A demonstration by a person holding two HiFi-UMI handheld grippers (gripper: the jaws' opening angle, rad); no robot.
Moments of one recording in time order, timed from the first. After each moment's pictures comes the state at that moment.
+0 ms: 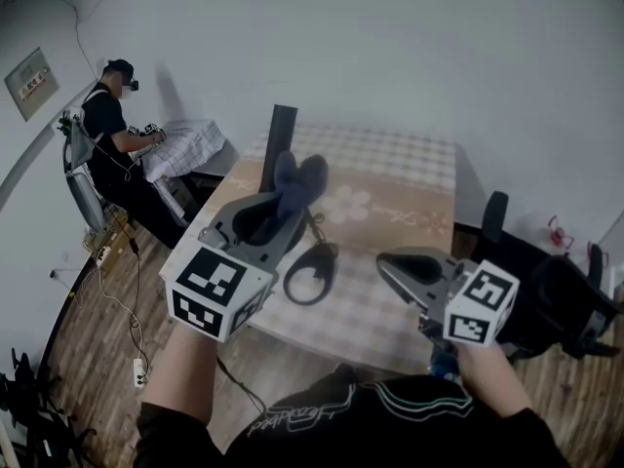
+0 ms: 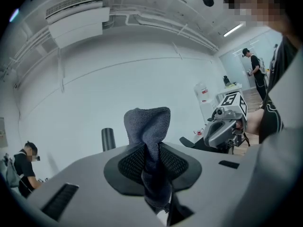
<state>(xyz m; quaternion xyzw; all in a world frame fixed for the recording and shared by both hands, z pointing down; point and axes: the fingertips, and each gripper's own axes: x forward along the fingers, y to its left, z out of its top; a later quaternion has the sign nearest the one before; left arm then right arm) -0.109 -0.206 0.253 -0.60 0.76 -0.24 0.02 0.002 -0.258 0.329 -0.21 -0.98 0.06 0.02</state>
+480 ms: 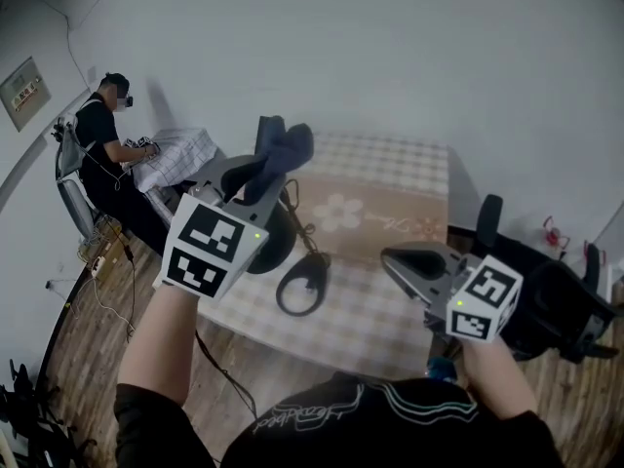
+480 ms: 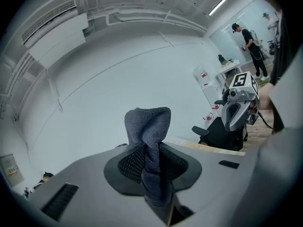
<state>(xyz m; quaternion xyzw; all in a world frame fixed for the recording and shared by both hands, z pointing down) -0.159 -0.247 0.215 -0.56 0.75 -0.34 0.08 -0.004 -0.291 0.323 -0.19 -0.98 0.02 0.03</state>
